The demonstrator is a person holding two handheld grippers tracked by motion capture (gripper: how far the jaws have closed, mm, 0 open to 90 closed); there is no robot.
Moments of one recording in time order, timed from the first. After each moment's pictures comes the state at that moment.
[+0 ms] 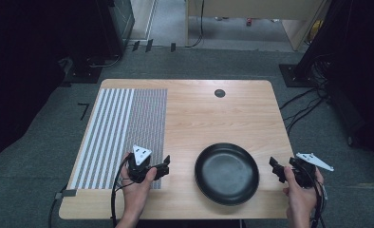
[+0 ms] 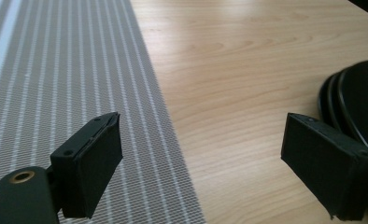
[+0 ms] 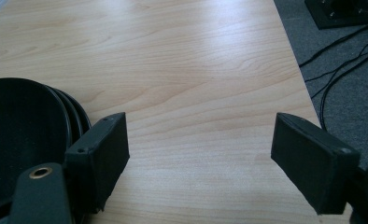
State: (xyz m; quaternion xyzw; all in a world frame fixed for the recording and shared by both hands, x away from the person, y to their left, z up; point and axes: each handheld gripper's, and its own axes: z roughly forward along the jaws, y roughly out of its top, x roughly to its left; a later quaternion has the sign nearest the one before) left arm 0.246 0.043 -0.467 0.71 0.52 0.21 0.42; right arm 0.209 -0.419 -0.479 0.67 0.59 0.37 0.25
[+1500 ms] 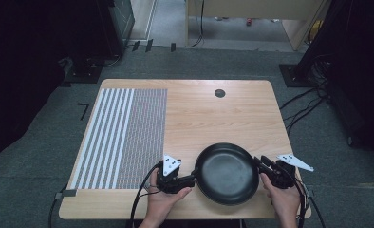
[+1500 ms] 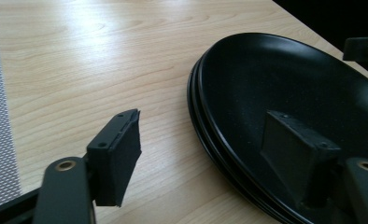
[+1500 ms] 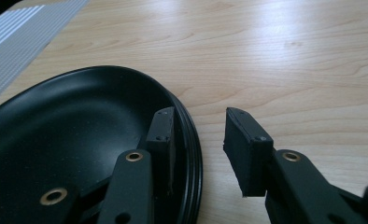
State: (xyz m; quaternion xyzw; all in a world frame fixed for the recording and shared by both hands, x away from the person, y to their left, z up) left arm 0.220 -0.024 -0.476 0.75 0.46 0.13 0.46; right arm 0.213 -0.371 -0.485 0.62 0.63 0.43 0.20
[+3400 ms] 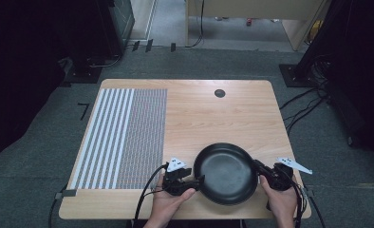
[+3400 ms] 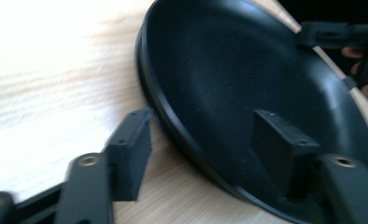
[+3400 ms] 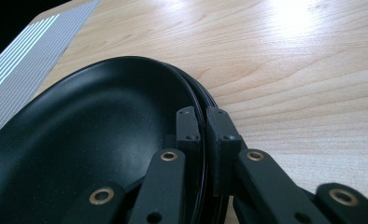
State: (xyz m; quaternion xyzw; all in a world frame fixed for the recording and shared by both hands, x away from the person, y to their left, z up) left arm 0.224 -0.033 -0.489 0.76 0.47 0.01 0.44; right arm 0.208 -0.366 -0.495 0.65 0.60 0.45 0.15
